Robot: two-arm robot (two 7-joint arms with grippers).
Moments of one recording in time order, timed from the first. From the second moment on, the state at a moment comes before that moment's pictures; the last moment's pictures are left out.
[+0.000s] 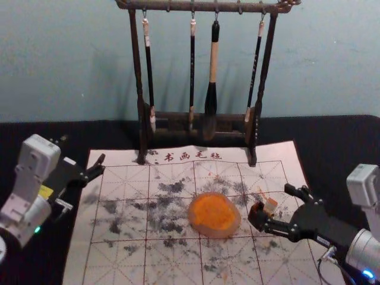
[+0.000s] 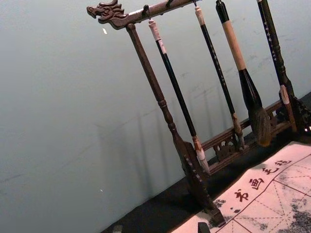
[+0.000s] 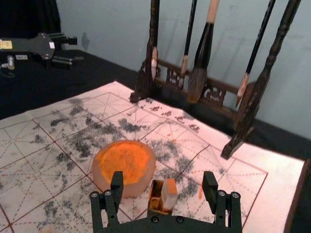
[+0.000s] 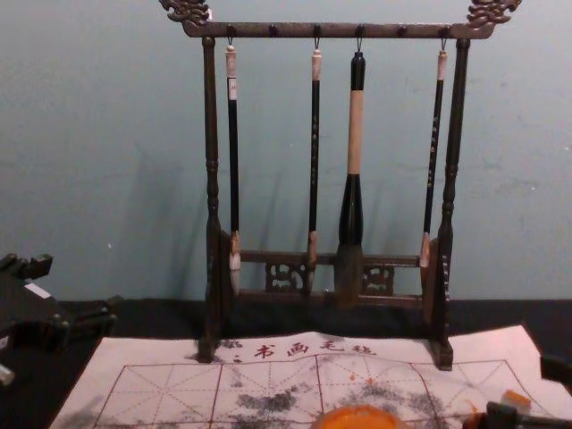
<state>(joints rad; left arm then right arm) -0.20 0.60 0.45 -1.41 -0.25 -0.12 0.03 0.03 0.65 -0.40 -1.59 0.48 -0.05 0.39</state>
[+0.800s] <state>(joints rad) -0.20 0.60 0.45 -1.41 -0.25 -0.12 0.03 0.05 0.59 -0.36 -1.52 0.47 0.05 0.42</state>
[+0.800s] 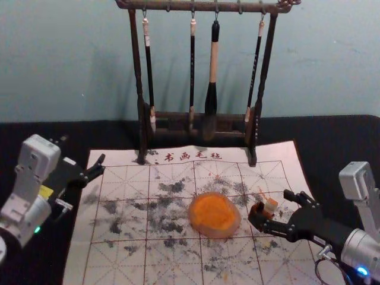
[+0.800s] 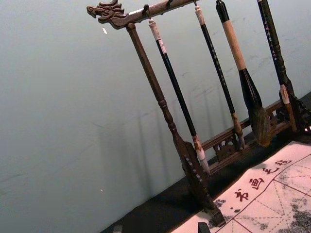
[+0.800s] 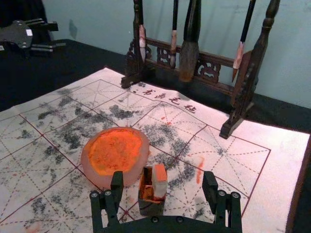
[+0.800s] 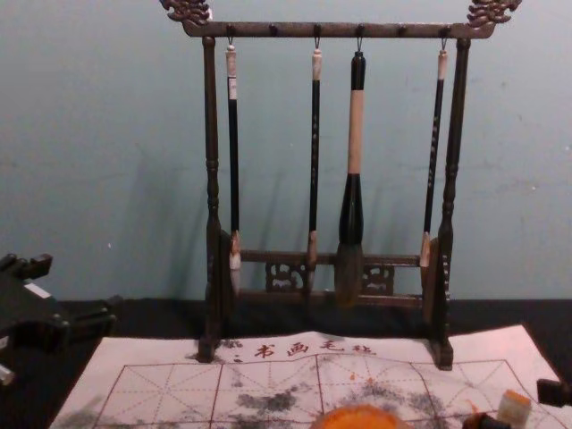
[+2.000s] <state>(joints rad) -0.20 0.60 0.45 -1.41 -0.25 -0.12 0.03 0.05 0.59 -0.36 -1.52 0.47 0.05 0.42</state>
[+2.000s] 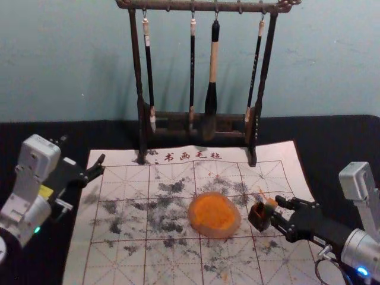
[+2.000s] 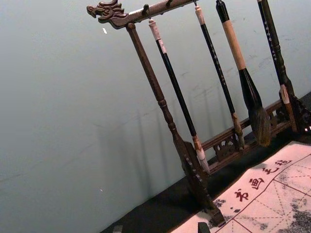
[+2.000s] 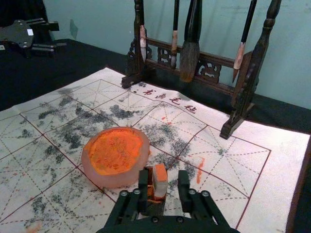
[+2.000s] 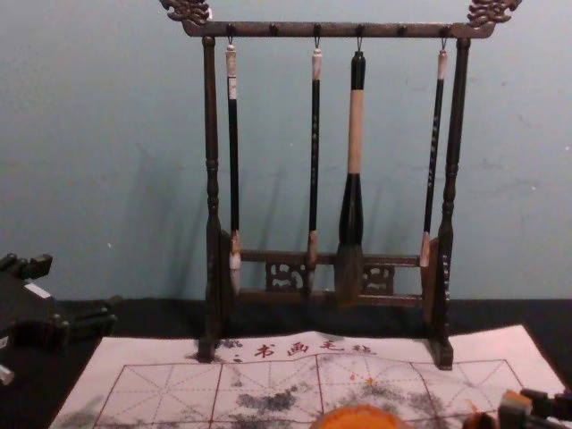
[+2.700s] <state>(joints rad) -0.20 0.60 0.45 -1.41 -0.25 -0.12 0.03 0.05 0.59 -0.36 -1.52 0.47 0.05 0.42</state>
